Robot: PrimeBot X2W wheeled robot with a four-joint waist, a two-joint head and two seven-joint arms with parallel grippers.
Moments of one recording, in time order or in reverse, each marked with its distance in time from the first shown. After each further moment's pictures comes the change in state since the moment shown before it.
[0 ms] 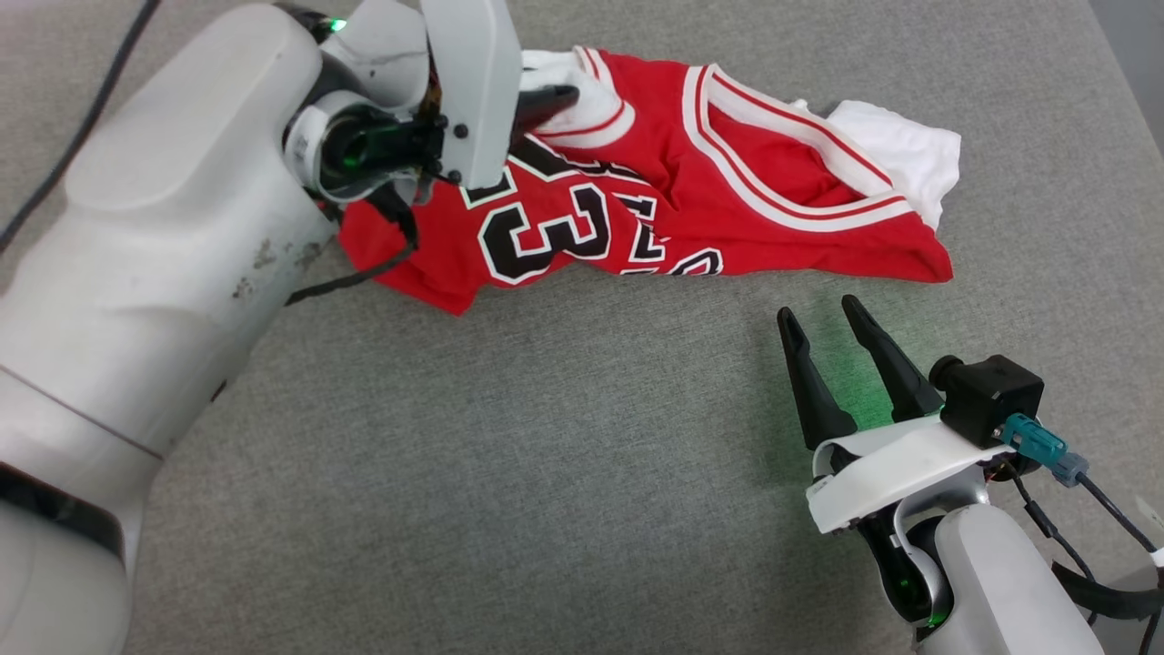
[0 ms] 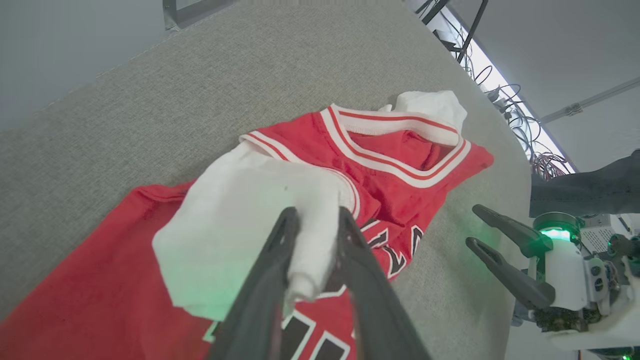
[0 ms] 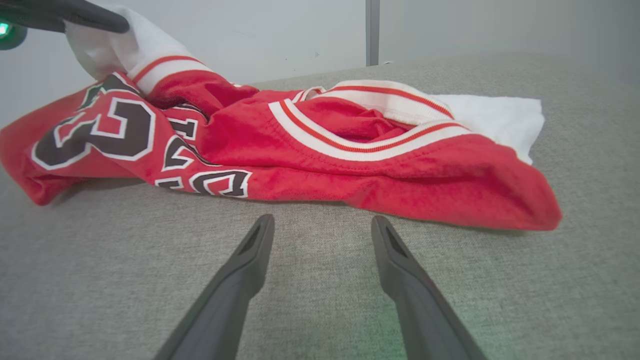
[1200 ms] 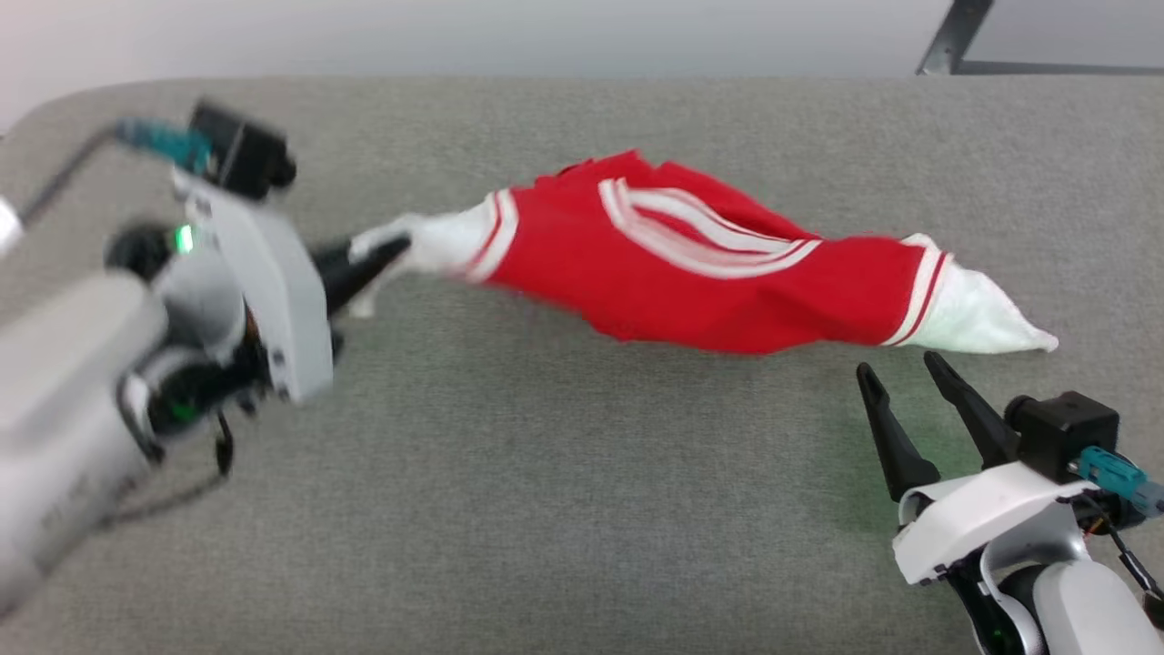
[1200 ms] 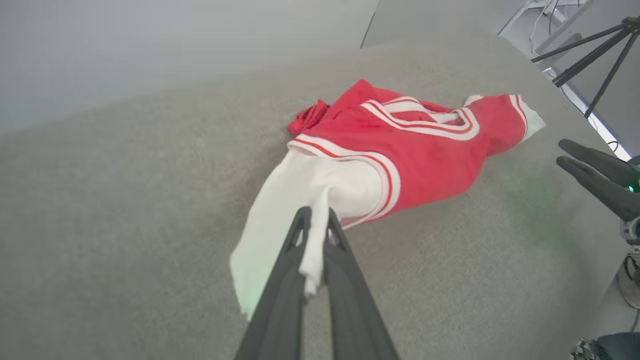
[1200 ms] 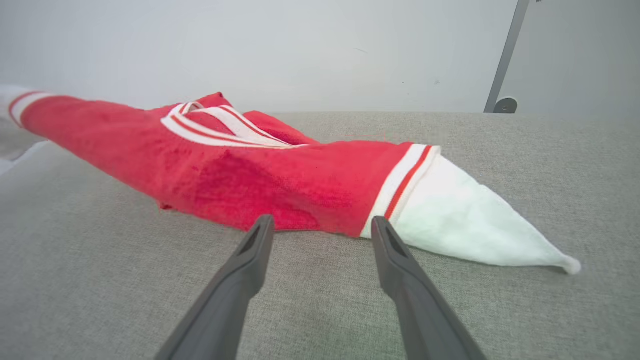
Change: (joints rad) left arm 0.257 0.435 -0.199 -0.356 -0.119 0.000 -0.452; right arm 0.156 -0.096 -0.091 -0.191 -0.040 0.000 0.205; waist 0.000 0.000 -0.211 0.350
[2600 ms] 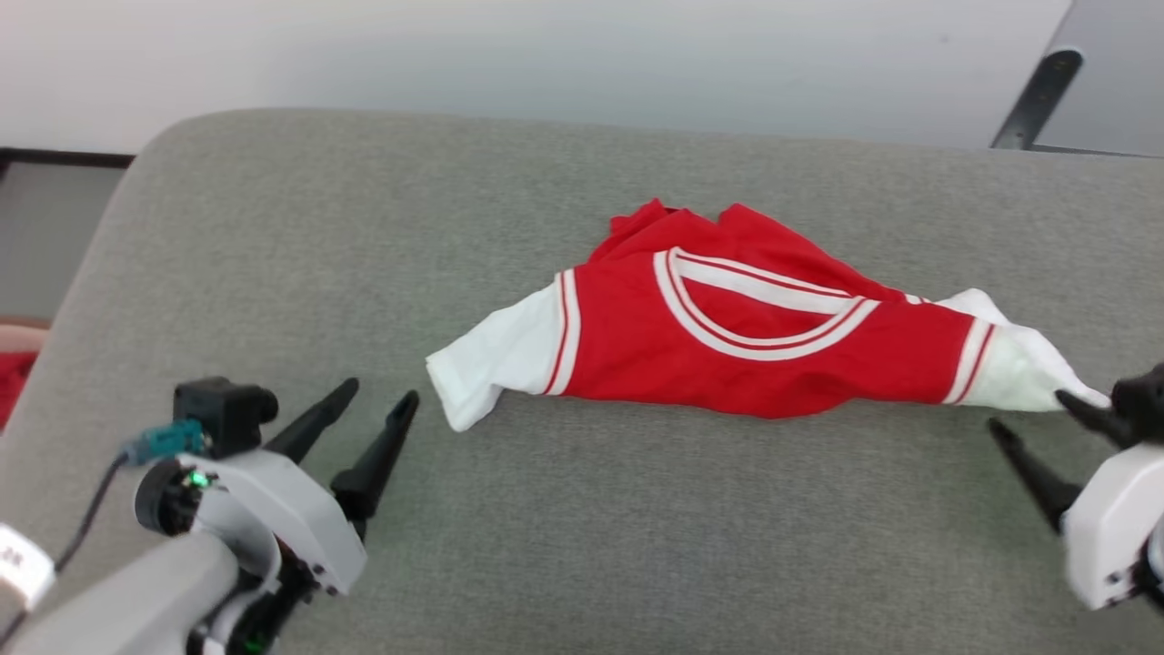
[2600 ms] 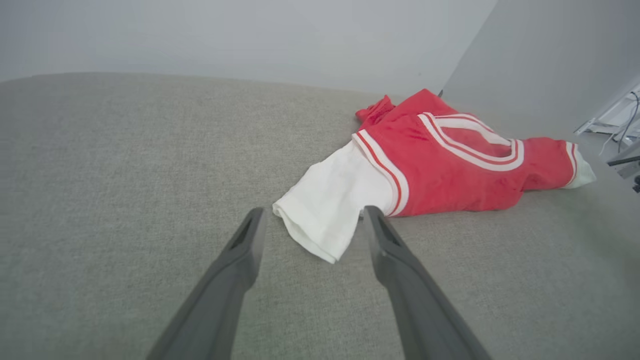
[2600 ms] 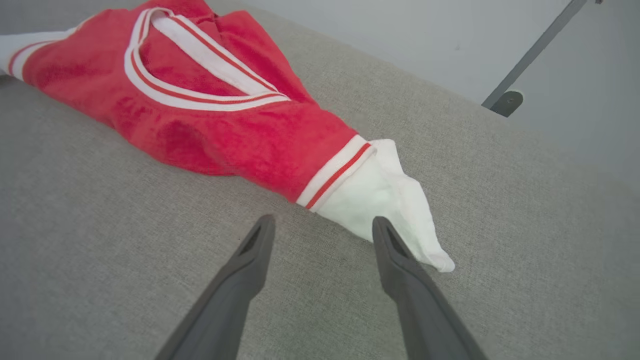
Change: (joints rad) left arm 0.523 -0.005 0.160 -0.119 0.112 0.238 -0.464; right arm 0.051 -0.406 0.045 -0.174 0.139 0.000 0.402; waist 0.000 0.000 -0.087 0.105
